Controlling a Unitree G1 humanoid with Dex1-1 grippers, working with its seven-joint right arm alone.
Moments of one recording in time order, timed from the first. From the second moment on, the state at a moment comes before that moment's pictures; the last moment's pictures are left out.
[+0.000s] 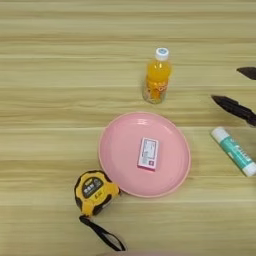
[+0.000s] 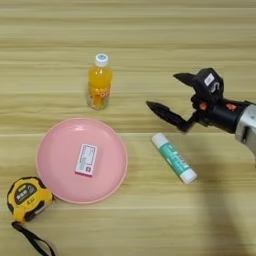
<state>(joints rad) -0.15 -0.72 -0.20 -0.10 0.32 0.36 0.93</state>
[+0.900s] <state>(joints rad) -0.02 -0.78 -0.06 0.02 0.16 0.40 1.05</state>
